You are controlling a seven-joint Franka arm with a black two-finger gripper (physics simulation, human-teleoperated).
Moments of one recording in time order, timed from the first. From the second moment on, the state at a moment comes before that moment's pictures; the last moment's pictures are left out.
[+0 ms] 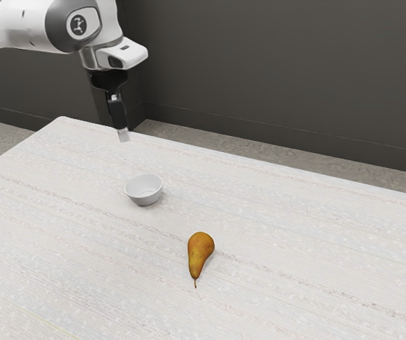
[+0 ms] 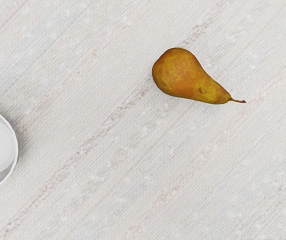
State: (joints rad) arm -0.12 0.06 0.10 -1.59 -0.03 1.63 0.79
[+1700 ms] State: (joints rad) arm -0.27 0.55 0.09 -1.80 -0.29 2.25 -0.15
